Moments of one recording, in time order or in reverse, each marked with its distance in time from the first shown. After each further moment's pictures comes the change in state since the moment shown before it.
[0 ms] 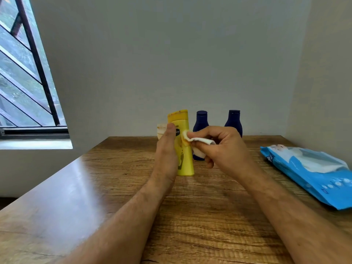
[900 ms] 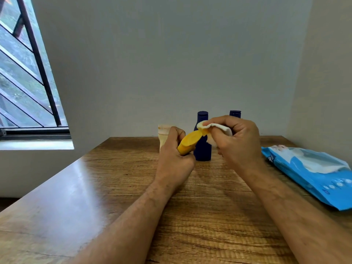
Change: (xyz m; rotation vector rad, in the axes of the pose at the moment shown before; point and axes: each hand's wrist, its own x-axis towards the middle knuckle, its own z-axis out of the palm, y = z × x) left_hand -0.006 -0.007 -0.007 0.559 -0.043 0.308; right_hand 0.006 0.002 -0.008 -0.114 0.298 -0.174
